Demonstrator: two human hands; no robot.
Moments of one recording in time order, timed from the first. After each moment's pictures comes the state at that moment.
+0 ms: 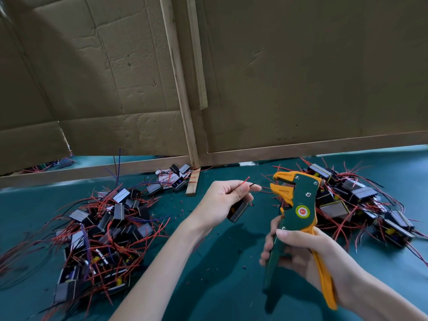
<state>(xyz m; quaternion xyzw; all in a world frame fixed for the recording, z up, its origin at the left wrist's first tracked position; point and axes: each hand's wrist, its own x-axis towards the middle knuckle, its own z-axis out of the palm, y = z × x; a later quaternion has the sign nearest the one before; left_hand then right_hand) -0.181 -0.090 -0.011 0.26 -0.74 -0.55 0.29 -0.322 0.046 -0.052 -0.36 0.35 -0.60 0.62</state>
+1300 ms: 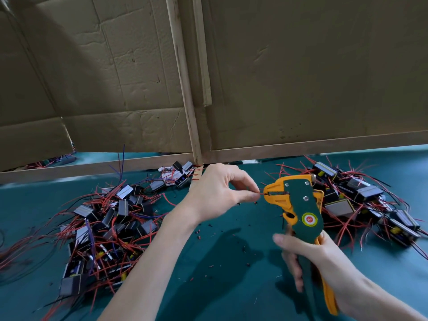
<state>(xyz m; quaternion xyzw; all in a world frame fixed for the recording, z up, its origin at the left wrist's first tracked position) -0.162 -0.083 0.027 0.22 -0.87 -0.32 0.29 -0.314 0.054 -0.058 -0.43 0.50 -0.59 0.48</state>
